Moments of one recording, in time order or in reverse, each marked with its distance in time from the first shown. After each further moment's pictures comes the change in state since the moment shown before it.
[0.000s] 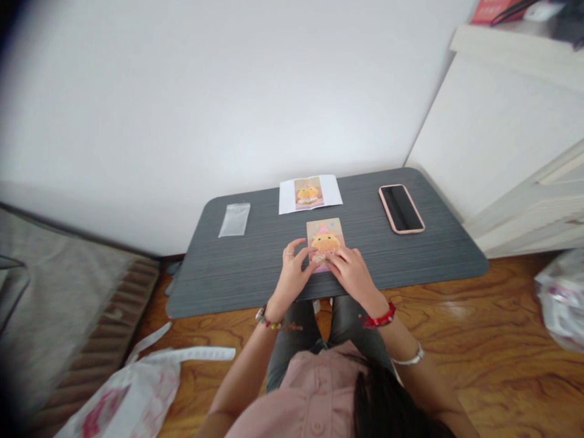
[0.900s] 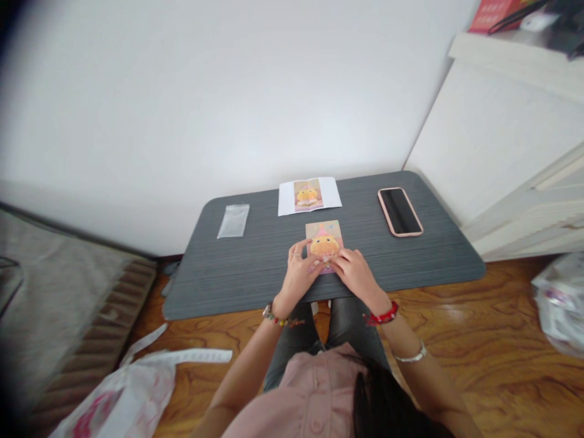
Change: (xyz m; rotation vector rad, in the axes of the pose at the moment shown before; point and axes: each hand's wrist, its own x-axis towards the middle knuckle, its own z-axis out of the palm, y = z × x) left_hand 0.004 -0.004 0.017 0.177 0.015 0.166; right_hand -0.001 0.019 0.004 0.011 -0.083 -0.025
